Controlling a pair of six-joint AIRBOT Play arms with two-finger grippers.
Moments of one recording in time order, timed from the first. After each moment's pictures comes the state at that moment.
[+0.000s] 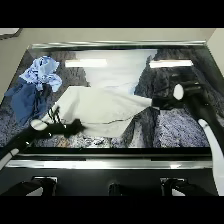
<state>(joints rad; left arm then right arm) -0.15 -1.14 0.66 0.62 -0.78 -1.50 0.13 -1.27 1.26 -1.65 1.11 1.79</state>
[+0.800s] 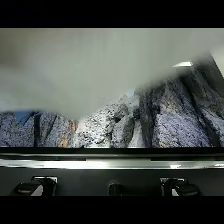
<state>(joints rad) -0.01 -0.75 1.91 1.01 -1.01 -1.66 0.13 -0.61 1.87 -1.88 0.93 1.91</state>
